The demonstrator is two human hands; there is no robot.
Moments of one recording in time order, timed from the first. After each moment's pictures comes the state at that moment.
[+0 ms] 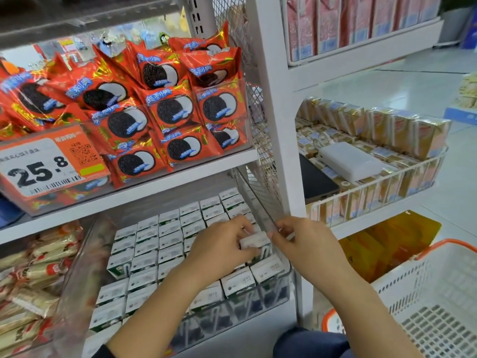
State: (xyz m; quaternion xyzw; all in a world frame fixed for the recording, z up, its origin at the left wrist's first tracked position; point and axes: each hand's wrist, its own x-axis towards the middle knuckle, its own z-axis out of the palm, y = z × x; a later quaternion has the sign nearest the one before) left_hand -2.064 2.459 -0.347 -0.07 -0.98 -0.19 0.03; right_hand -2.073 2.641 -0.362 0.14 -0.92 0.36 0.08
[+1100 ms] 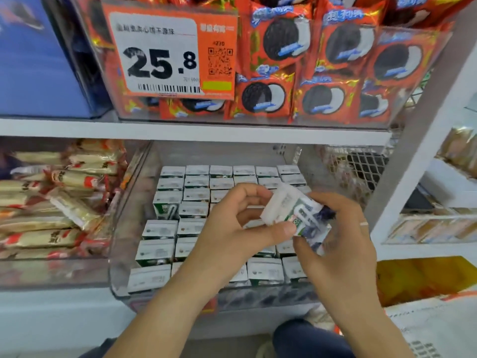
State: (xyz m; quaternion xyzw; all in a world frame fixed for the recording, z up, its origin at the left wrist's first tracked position) left_hand -1.989 2.403 -0.337 0.02 -0.67 -0.73 0.12; right_hand -2.032 2.556 -0.360 0.26 -0.83 0.43 0.25
